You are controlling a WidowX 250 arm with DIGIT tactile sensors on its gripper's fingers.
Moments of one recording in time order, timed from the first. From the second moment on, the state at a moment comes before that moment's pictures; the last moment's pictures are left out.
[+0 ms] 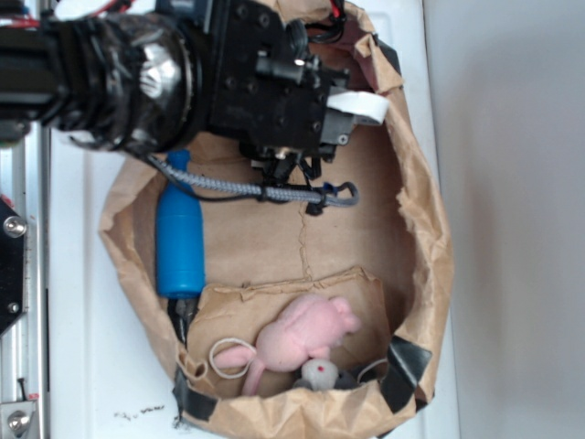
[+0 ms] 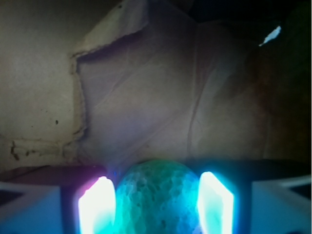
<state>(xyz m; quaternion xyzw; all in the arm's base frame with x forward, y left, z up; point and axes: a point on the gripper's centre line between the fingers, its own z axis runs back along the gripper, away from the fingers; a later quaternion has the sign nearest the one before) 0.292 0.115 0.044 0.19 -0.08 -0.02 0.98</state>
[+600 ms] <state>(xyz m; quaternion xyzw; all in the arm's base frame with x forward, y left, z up) 0.288 0.095 0.117 0.10 -0.13 -0.01 0.99</state>
